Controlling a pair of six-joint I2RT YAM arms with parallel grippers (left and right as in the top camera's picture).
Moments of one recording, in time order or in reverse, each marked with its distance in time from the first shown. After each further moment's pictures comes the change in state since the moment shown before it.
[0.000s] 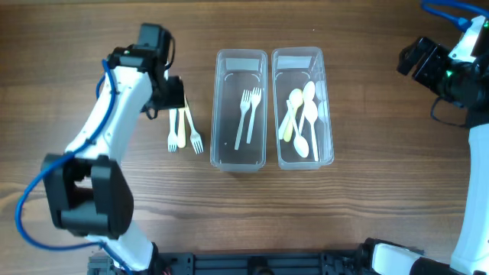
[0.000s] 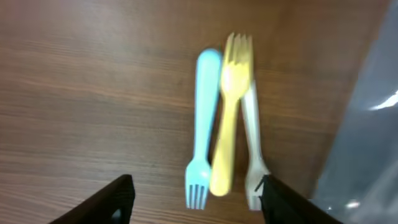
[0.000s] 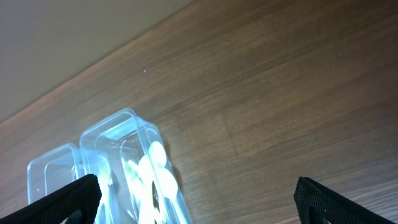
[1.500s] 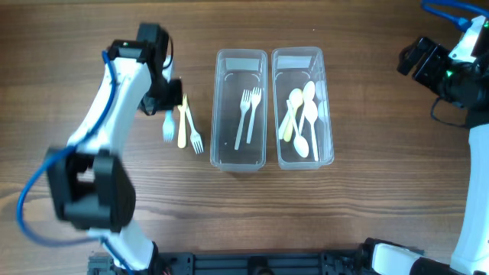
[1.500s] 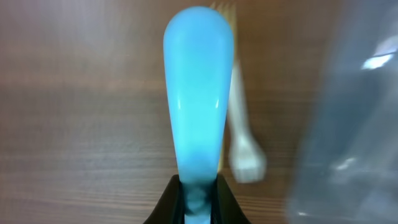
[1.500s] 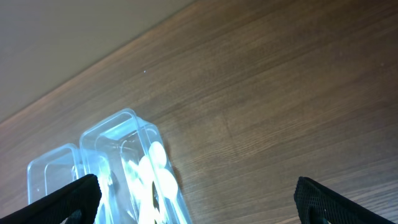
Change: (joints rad) left arm -0.009 0.031 0.102 -0.125 0.077 0.051; right arm 0.000 0.000 0.000 0.000 0.000 0.000
